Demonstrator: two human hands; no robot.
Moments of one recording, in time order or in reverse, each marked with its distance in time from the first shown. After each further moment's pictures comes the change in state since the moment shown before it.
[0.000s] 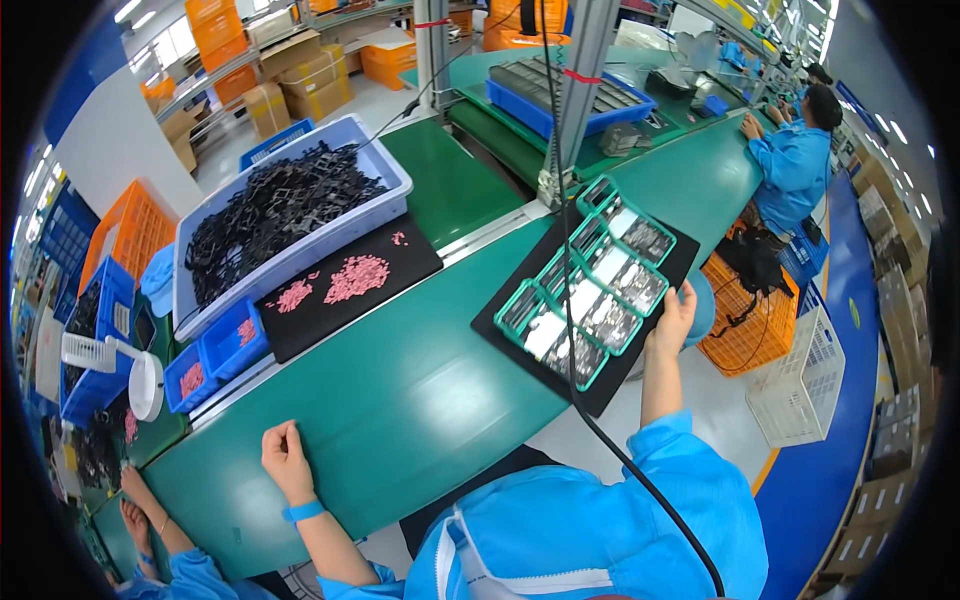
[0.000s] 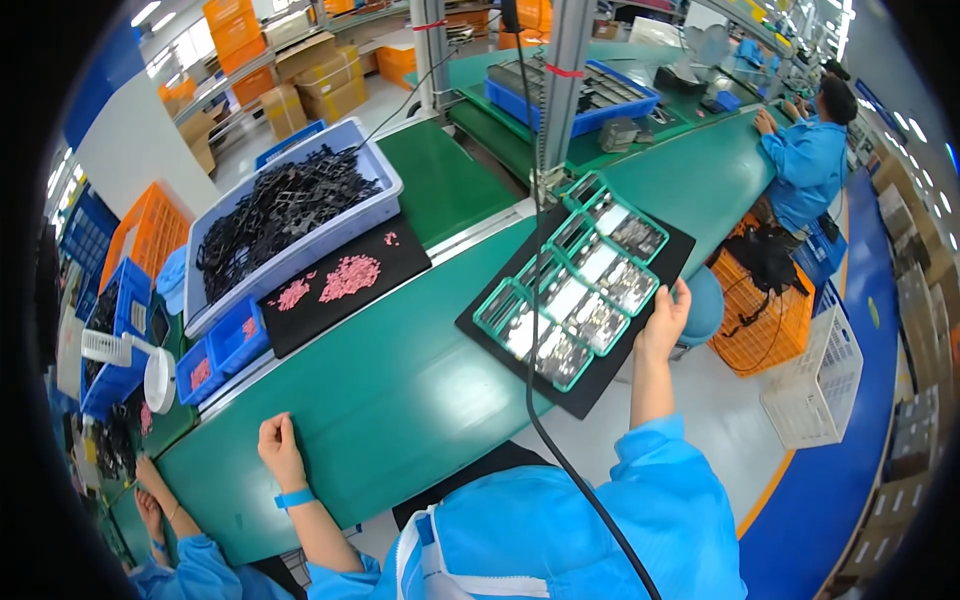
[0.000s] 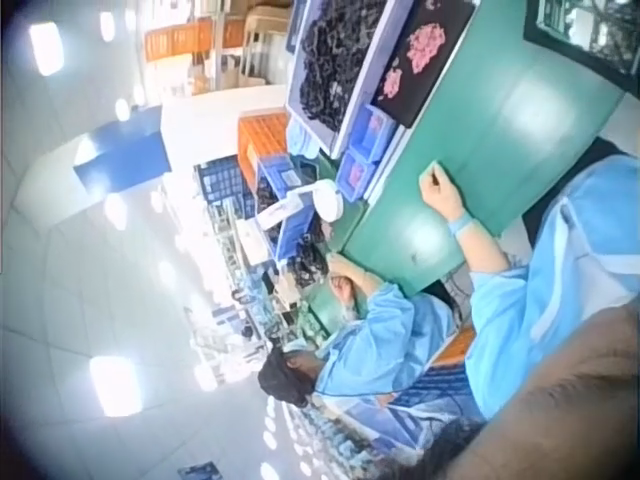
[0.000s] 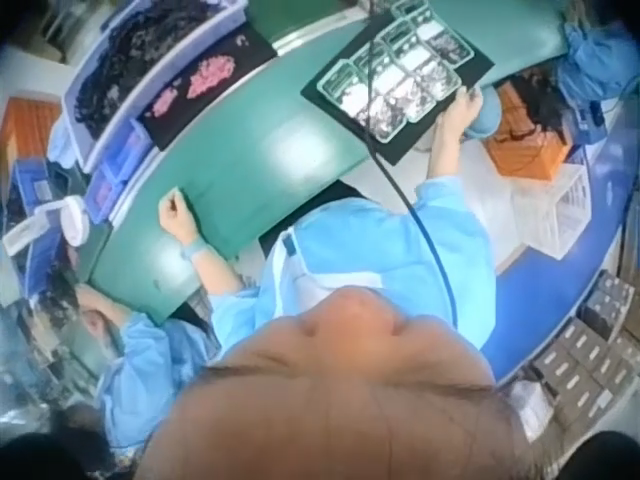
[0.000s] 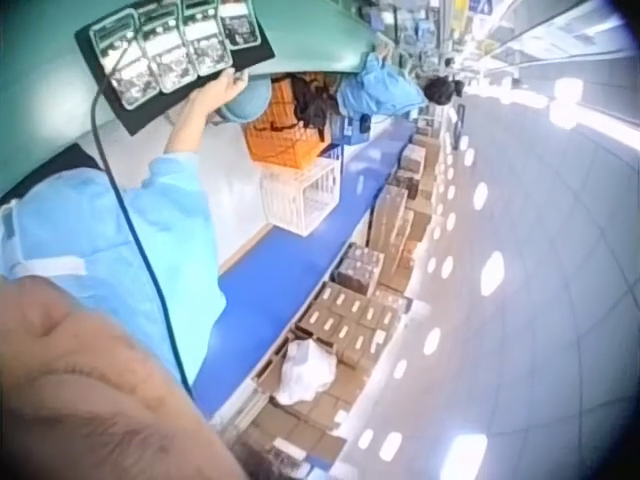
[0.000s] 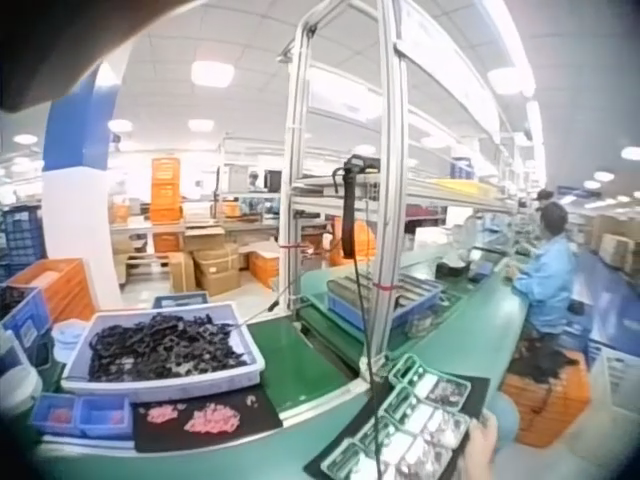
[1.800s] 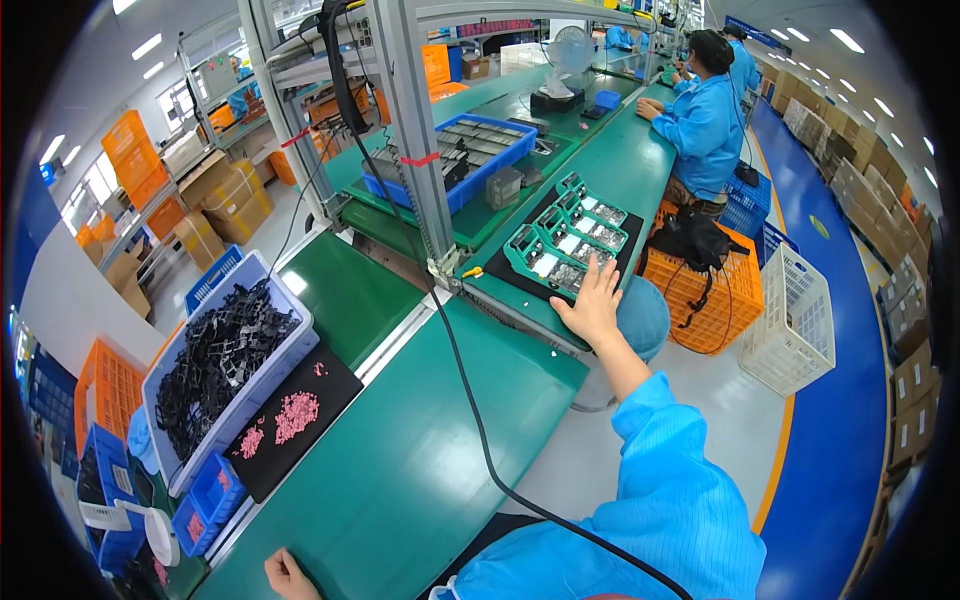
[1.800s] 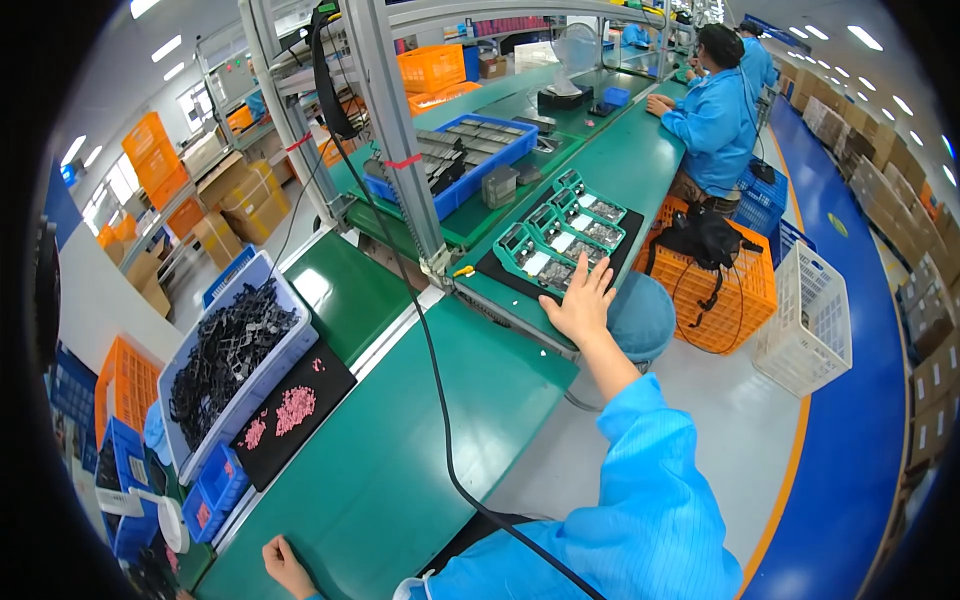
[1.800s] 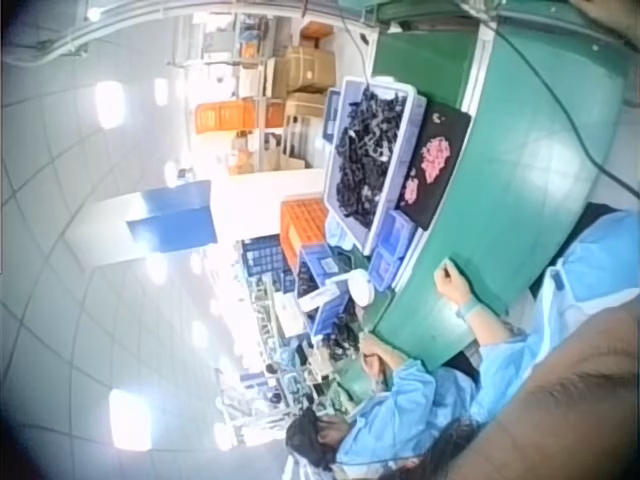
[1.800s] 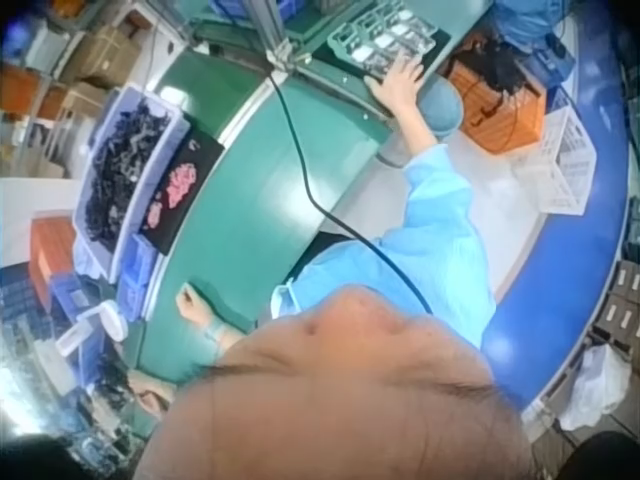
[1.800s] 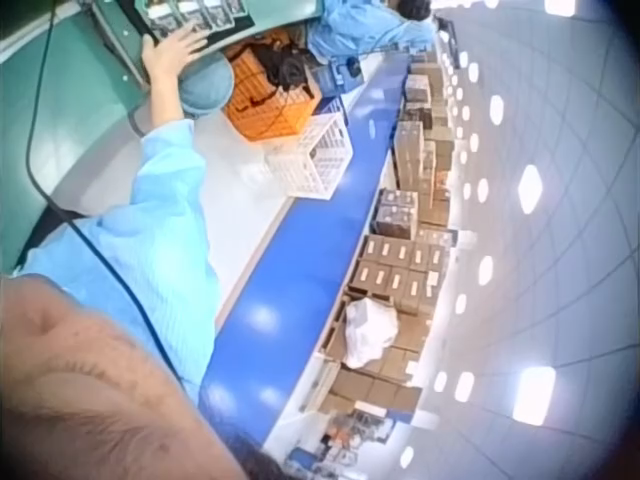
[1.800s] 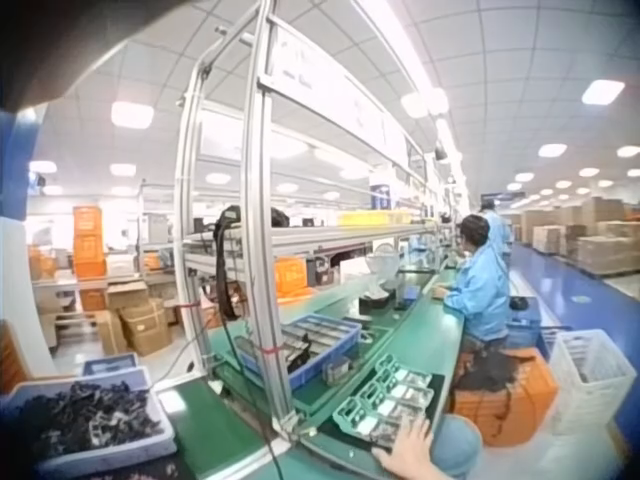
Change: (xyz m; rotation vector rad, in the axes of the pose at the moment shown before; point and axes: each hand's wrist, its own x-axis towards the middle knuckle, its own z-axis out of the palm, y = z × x) left_hand -0.005 0.018 -0.004 0.245 -0.018 0.022; right_hand 0.085 -0.003 0.023 -1.601 -0.272 -0.127
